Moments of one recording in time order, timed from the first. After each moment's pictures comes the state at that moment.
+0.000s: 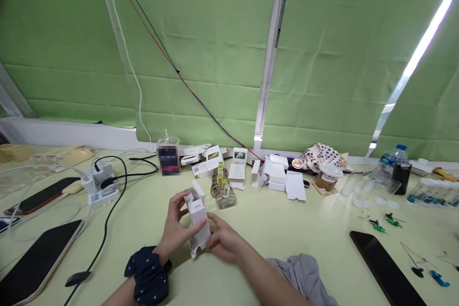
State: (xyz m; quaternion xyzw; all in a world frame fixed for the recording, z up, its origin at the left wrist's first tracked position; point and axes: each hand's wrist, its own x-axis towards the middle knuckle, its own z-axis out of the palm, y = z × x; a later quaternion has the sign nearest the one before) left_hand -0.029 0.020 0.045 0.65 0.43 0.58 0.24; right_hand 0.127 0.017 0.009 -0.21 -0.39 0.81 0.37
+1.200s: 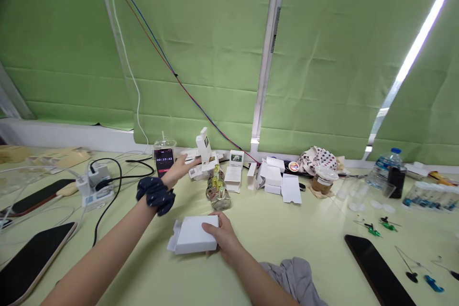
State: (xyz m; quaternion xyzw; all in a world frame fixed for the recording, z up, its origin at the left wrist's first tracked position) left_hand -0.031 0.143 0.141 0.53 0.47 0.63 0.32; right_hand 0.130 0.021 0.012 -0.43 -0.38 0.68 0.46
